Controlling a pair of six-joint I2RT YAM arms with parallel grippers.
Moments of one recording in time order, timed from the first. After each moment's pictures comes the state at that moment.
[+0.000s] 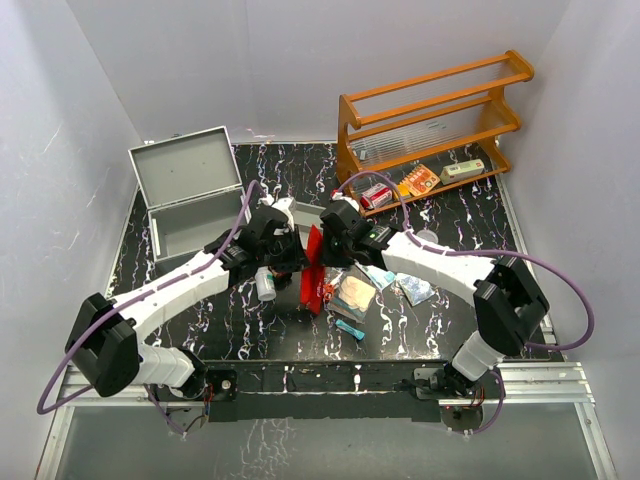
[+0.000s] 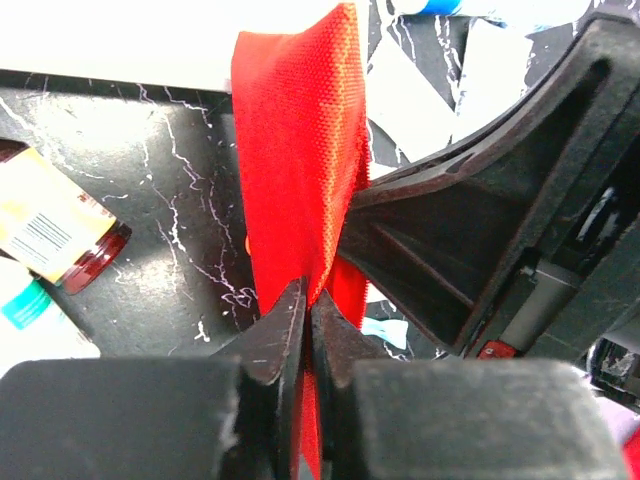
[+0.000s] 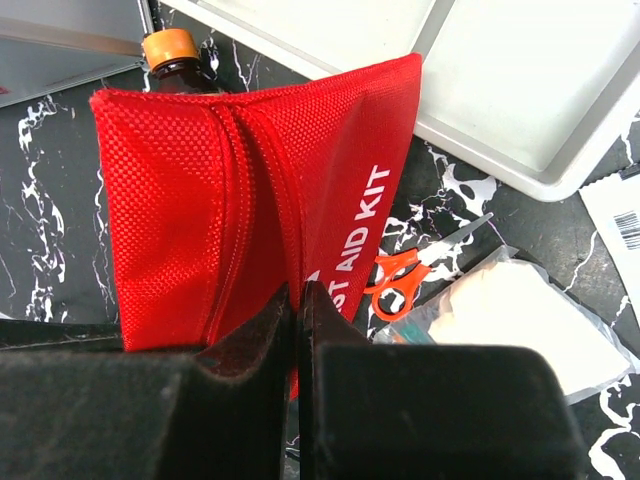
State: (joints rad) left arm -0.73 1.32 0.93 -0.36 0.07 -0.66; right arm 0.81 1.59 1.16 -0.44 0.06 0.75
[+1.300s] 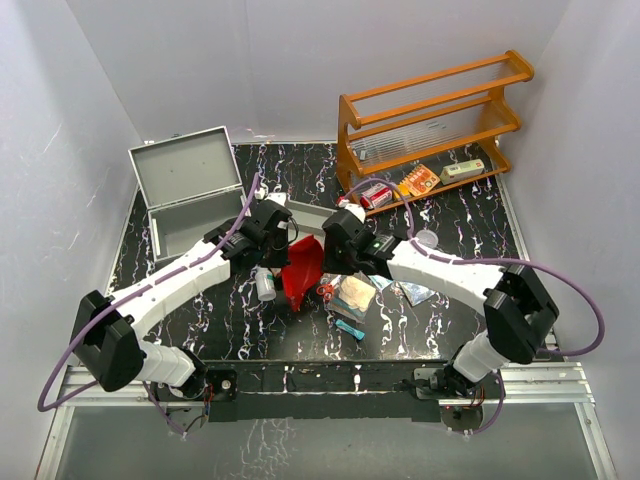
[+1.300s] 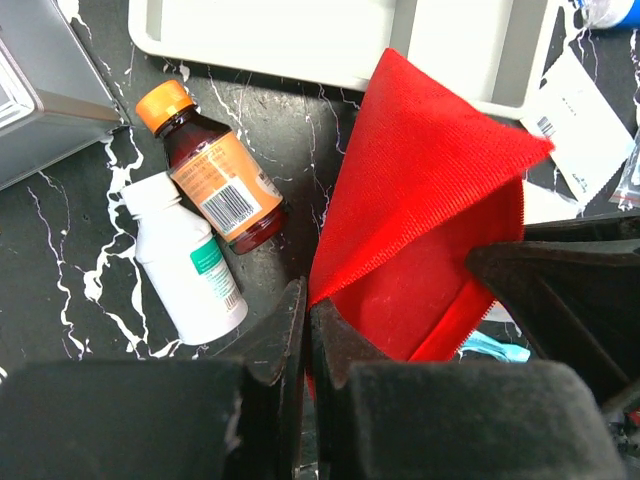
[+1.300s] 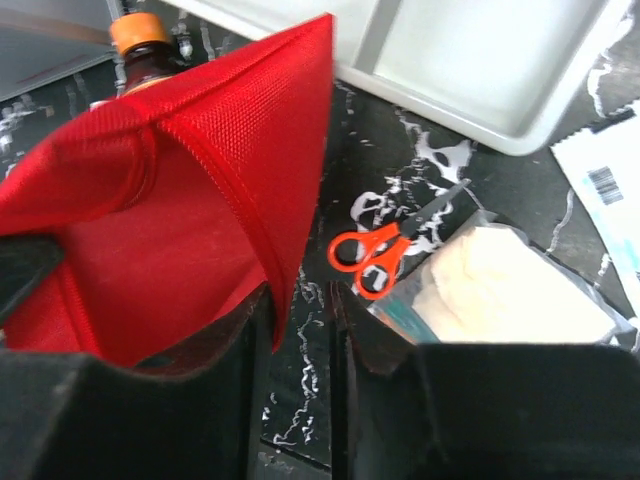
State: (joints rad) left arm -0.73 1.36 1.08 -0.67 -0.21 -0.57; right arm 0.85 1.54 1.11 -0.48 0.17 0.82
